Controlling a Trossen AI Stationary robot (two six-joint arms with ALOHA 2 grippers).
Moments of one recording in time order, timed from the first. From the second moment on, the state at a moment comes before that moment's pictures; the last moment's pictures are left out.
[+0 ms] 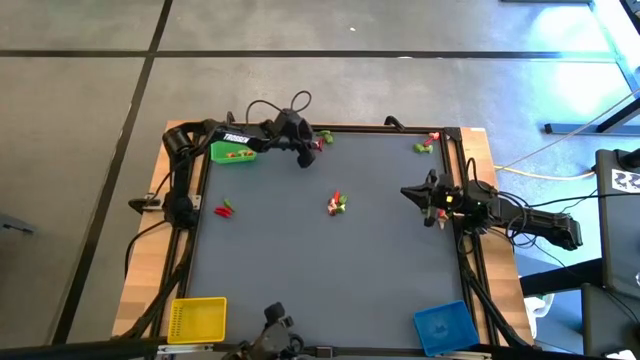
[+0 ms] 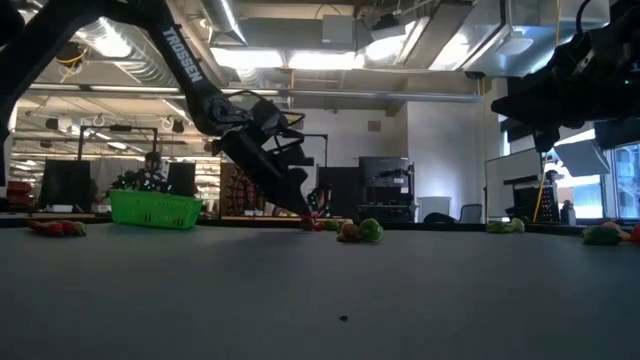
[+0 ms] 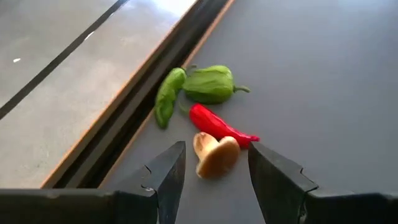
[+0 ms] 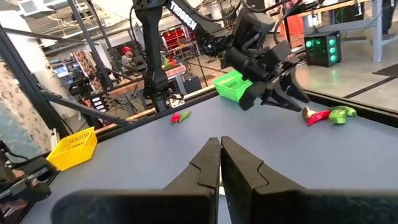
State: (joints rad) left arm 0.68 1.98 1.06 0.22 0.10 0.19; right arm -0.20 0.02 0.01 0.01 0.01 0.31
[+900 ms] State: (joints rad) left arm 0.68 2.04 1.15 0.09 0.07 0.16; right arm -0.20 0.02 0.01 0.04 0.10 0.31
